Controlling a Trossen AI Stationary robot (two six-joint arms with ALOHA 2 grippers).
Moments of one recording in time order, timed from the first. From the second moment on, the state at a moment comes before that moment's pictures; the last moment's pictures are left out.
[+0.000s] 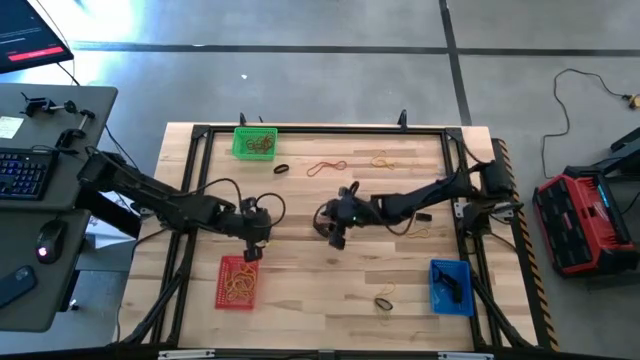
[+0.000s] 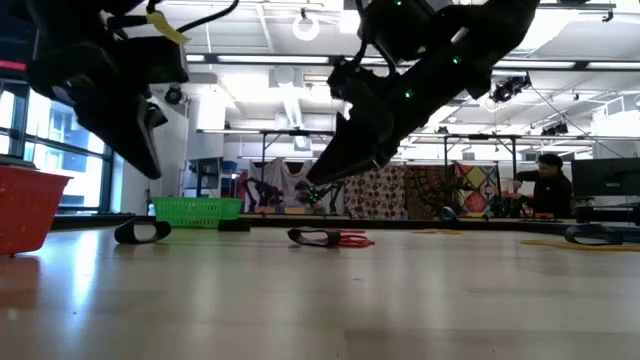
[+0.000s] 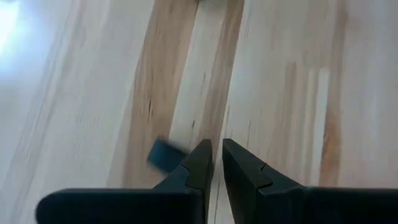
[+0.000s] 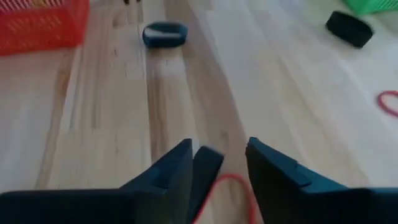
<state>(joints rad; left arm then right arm) -0.29 1.23 0.65 -0.50 -0.25 -0.40 0.05 1.80 0.95 0.20 0.15 0.16</state>
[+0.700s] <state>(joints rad) -0.29 1.18 0.47 0.07 -0.42 -0.30 0.13 1.95 0.96 0.18 0.23 0.33</state>
